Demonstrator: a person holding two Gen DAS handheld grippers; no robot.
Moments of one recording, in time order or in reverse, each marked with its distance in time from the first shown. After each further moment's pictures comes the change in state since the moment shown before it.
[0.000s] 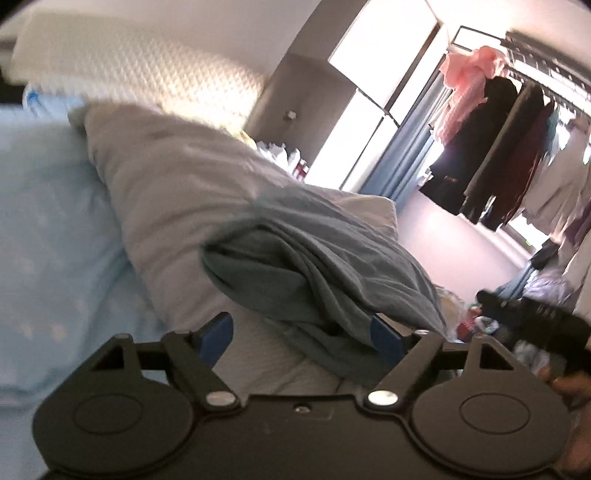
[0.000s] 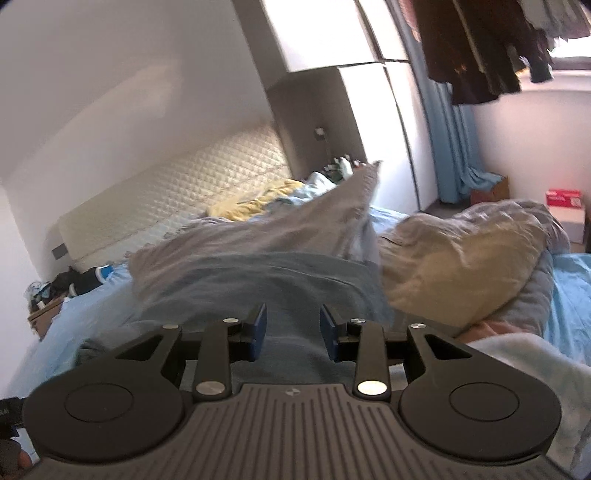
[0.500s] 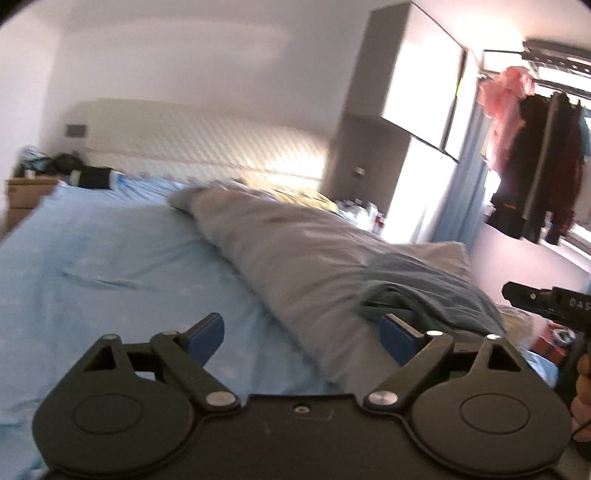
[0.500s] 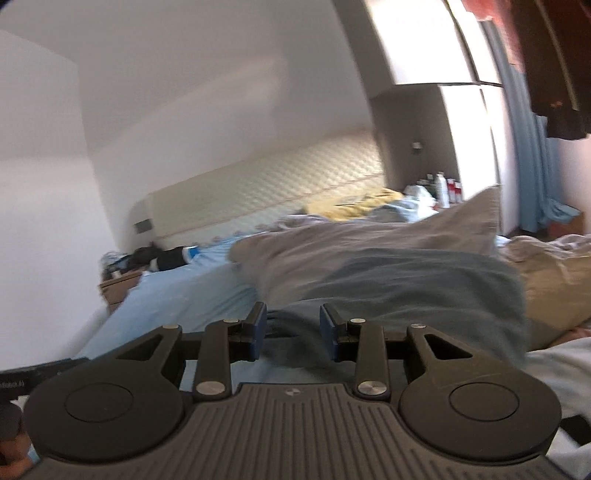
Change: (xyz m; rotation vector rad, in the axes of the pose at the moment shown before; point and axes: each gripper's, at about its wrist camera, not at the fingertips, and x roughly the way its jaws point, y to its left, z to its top) left arm -0.165 0.040 -0.016 0.087 -0.178 0.306; right arm -0.070 0.143 -0.036 -0.137 -0.010 0.253
